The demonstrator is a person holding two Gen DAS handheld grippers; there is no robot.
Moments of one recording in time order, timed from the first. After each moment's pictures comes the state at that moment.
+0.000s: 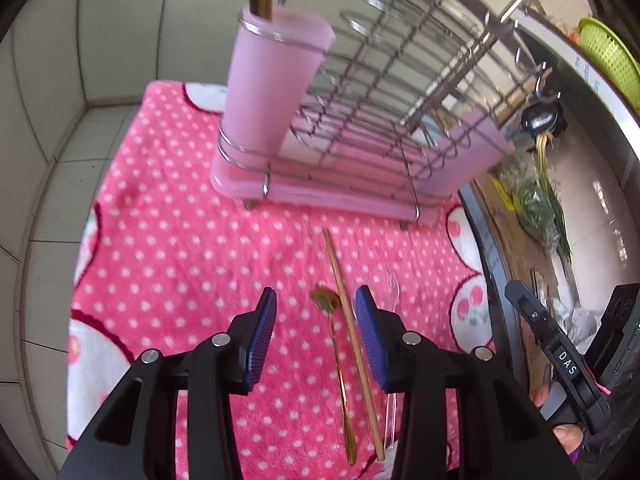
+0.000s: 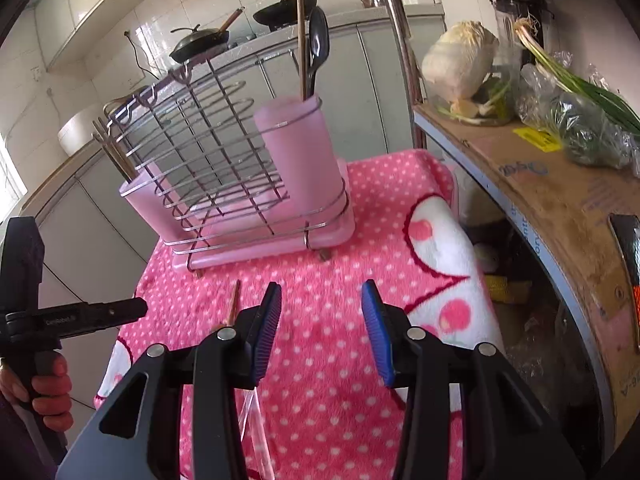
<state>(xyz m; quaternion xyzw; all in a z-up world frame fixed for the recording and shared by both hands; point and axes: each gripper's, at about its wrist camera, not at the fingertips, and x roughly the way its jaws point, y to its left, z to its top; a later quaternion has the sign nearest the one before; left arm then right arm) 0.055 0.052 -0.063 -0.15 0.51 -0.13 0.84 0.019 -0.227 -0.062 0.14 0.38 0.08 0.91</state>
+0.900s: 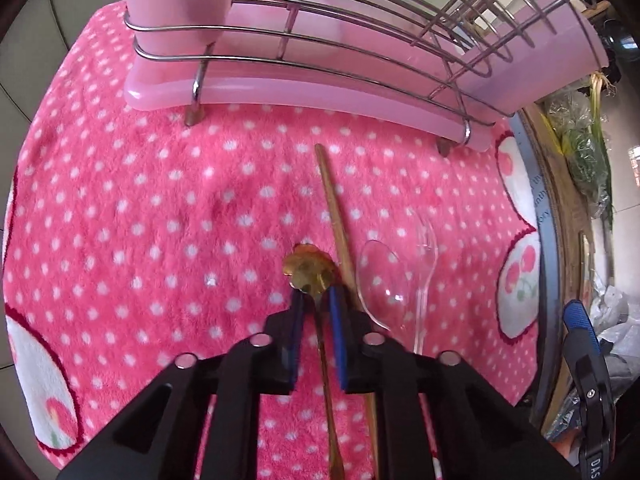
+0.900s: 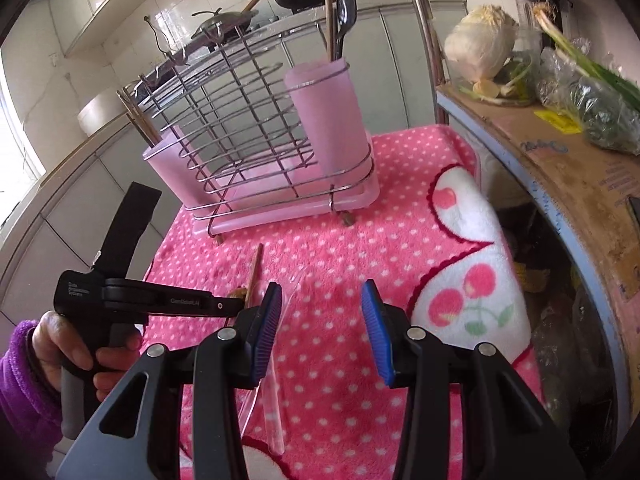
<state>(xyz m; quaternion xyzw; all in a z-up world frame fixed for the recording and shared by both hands) 0.099 -0.009 -0.138 -0.10 0.63 -0.10 0.76 0.005 -0.220 -0.077 0.15 0.39 0.13 0.90</state>
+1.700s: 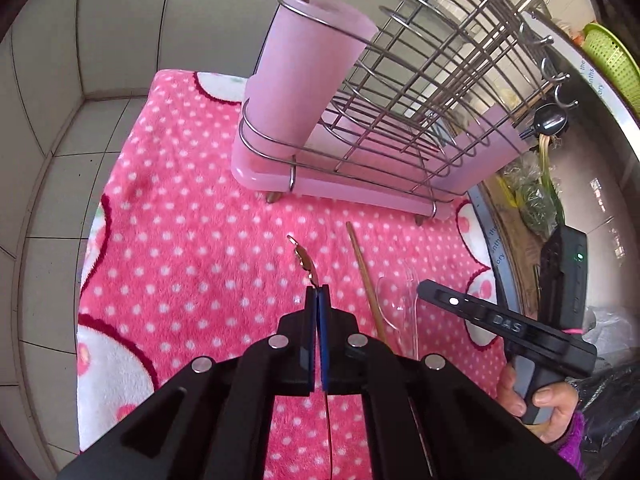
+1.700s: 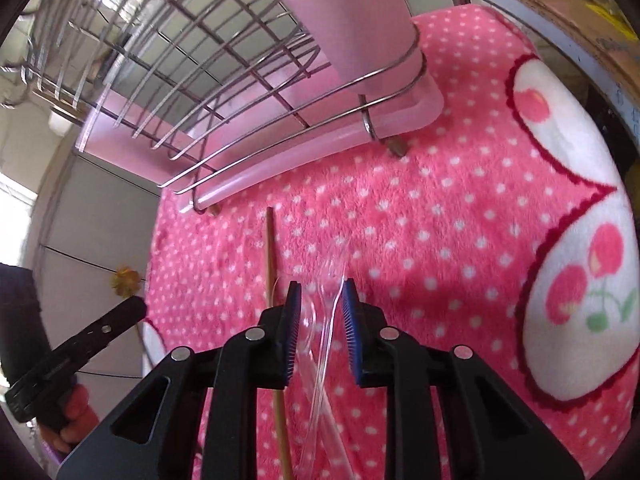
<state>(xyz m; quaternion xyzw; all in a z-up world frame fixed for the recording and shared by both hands) 0.060 0.085 -0.071 -0.16 0.51 -0.13 0.83 0.095 -0.164 -0.131 0.21 0.55 0.13 0.80</state>
